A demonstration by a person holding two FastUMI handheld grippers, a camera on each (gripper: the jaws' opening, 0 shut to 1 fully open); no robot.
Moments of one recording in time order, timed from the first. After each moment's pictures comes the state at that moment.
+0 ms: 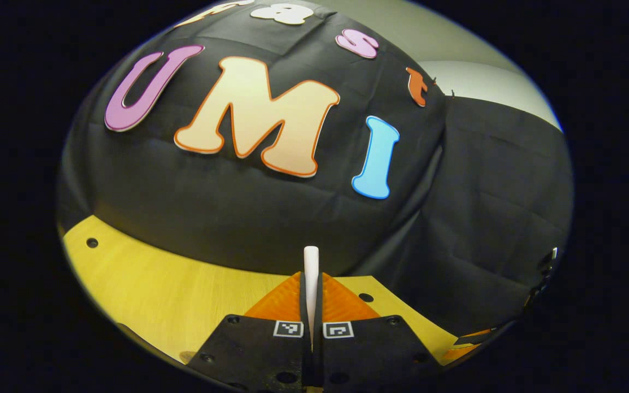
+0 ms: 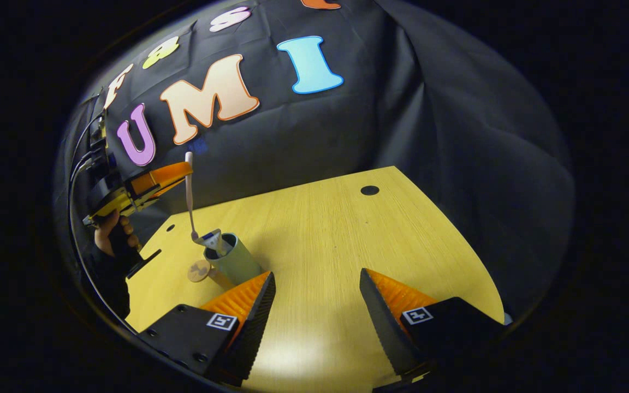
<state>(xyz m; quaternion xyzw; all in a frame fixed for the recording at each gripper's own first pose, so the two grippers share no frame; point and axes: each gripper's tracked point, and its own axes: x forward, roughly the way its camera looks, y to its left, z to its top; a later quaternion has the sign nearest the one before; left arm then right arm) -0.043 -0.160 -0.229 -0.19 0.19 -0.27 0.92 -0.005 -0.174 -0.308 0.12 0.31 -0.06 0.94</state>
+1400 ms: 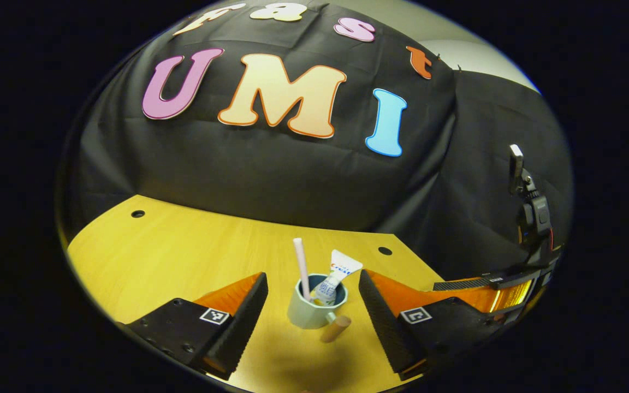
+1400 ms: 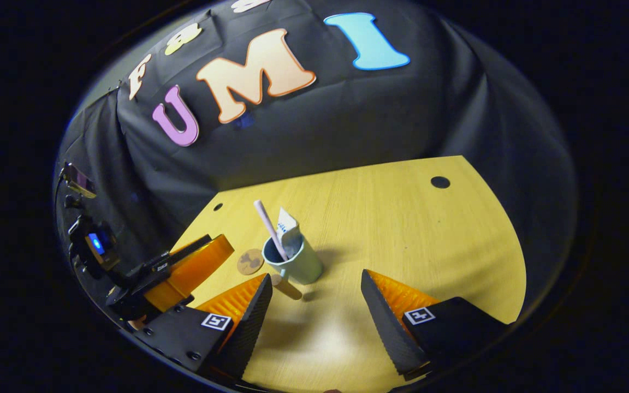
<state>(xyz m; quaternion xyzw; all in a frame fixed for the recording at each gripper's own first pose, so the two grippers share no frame) -0.181 -0.091 -0.250 -0.10 0.25 -0.20 0.94 0.041 -0.063 -0.296 0.13 0.41 0.10 0.90</state>
